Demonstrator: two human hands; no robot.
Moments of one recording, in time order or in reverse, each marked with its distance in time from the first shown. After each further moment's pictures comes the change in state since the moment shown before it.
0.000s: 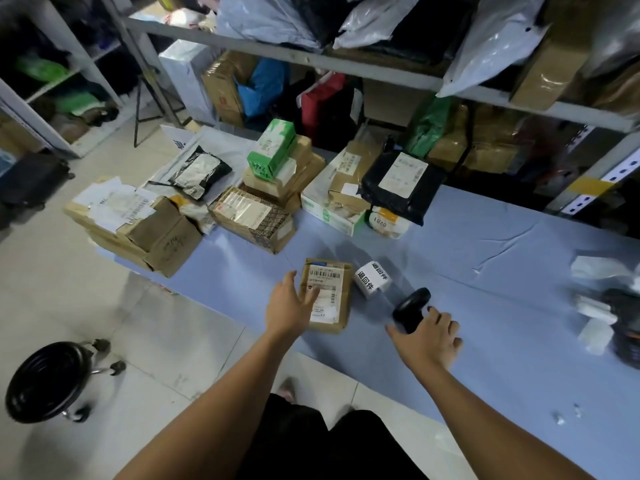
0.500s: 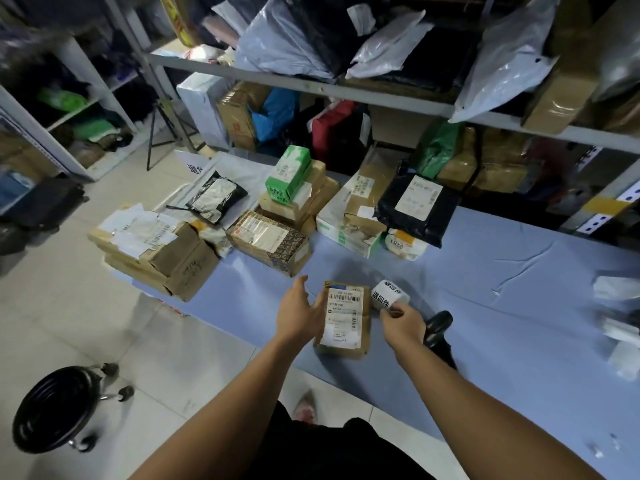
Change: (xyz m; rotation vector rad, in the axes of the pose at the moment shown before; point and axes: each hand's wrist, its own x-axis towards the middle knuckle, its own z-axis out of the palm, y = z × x) left_hand 0.022 0.014 -0.037 -0.056 -0.009 0.046; right_hand 0.023 -0.094 0.015 0.775 -0.166 0.085
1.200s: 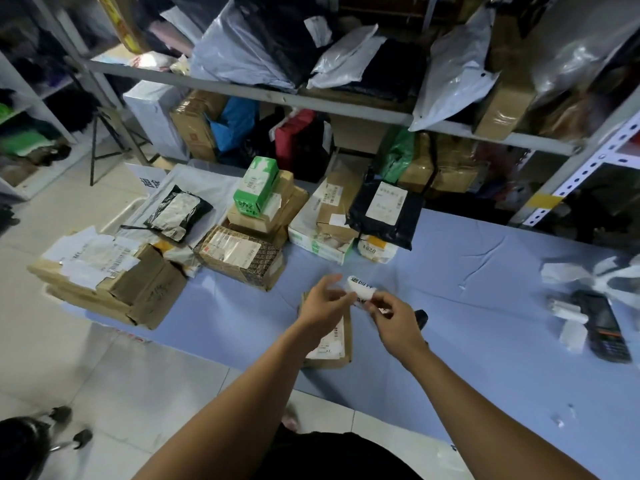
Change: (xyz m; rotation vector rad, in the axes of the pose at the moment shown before) left_hand 0.016 0.042 0.034 -0.559 -0.415 0.046; right_hand -0.028 -0.026 -0.045 0.121 -0.172 -0.391
